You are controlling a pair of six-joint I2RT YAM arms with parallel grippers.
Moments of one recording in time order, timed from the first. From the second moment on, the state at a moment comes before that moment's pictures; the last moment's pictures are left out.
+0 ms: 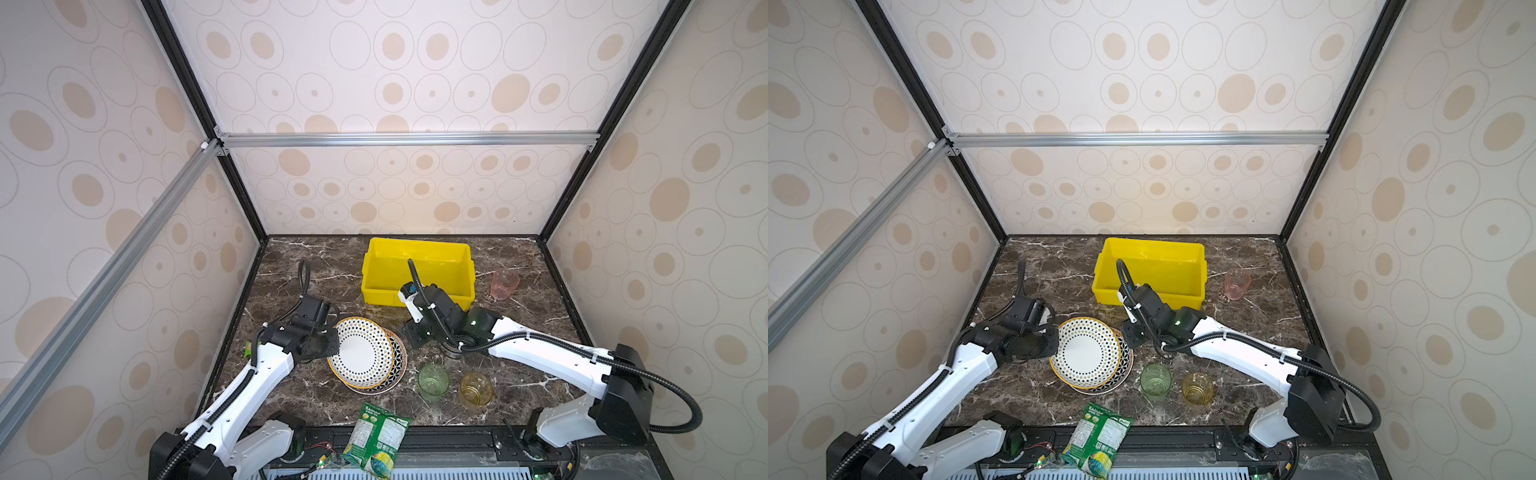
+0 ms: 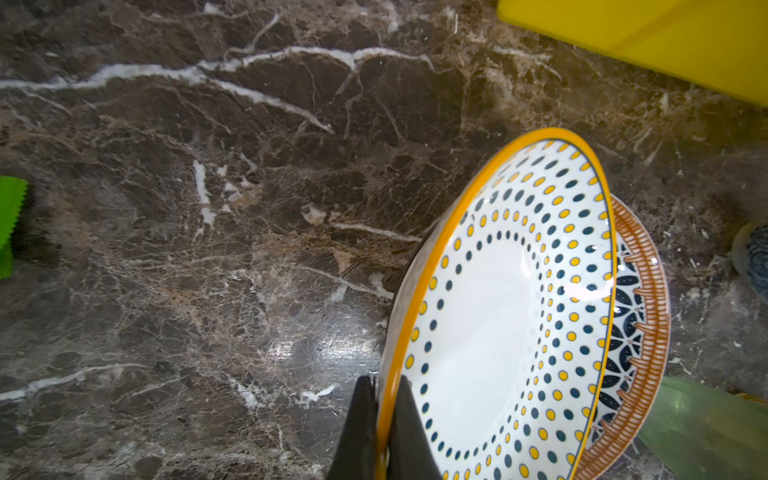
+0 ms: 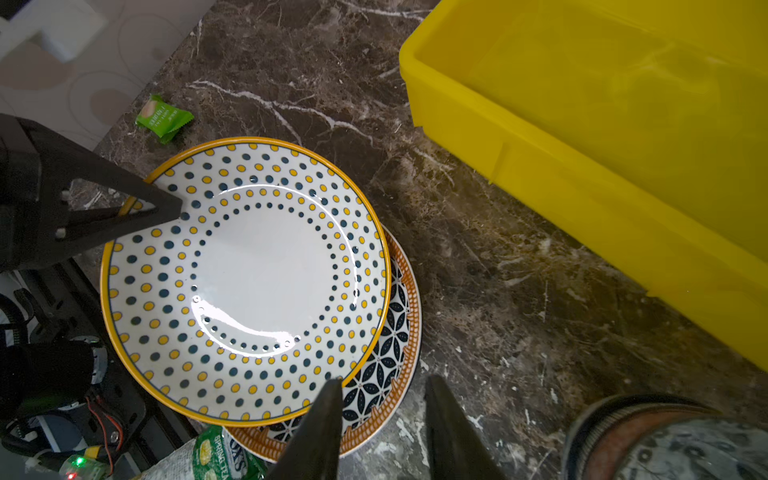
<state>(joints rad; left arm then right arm) -0.35 1.03 0.82 -0.92 -0.01 -0.46 0.94 1.42 1.14 -0.51 0.07 0.35</state>
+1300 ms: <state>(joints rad) -0.35 1.68 1.66 -0.75 0.09 -0.35 0.62 0.97 1.04 -0.72 0.27 0.36</state>
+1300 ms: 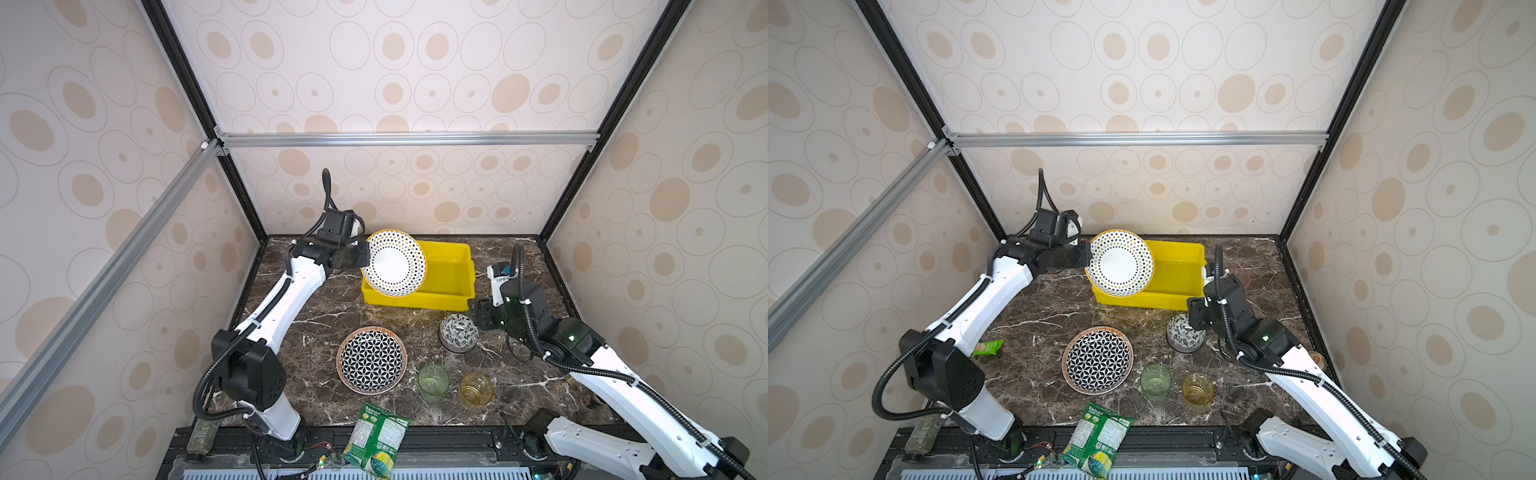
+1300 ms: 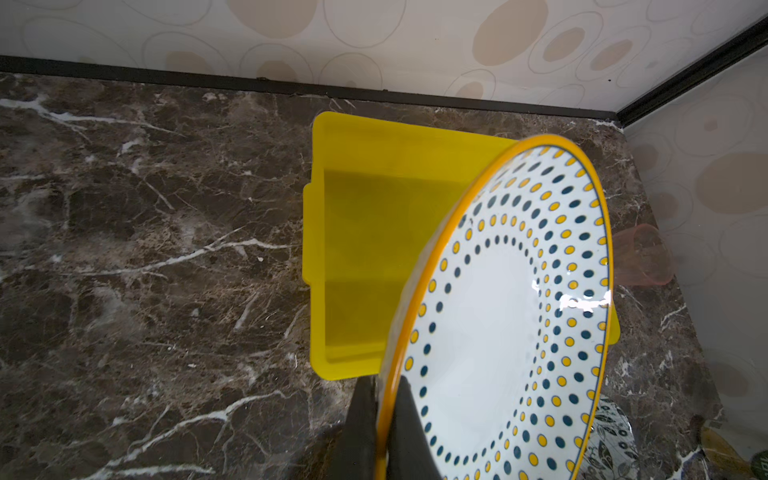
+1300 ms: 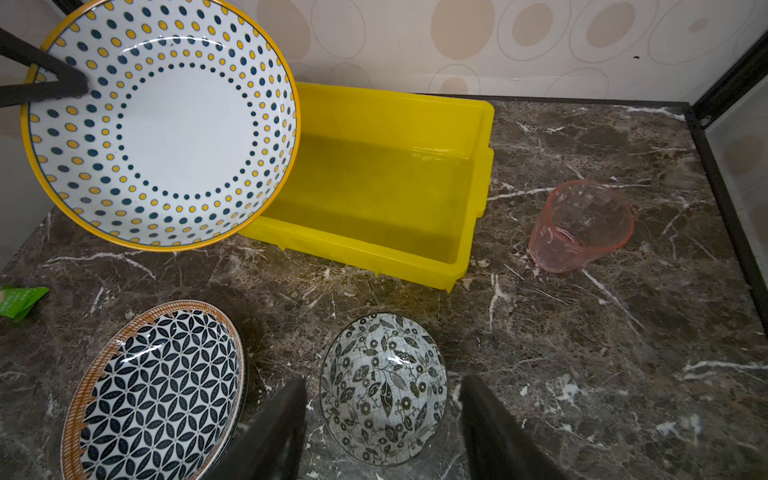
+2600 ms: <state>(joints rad) -0.38 2.23 1.92 -0.56 0.20 -0.41 0.38 1.12 1.02 -0.67 0.02 0.38</state>
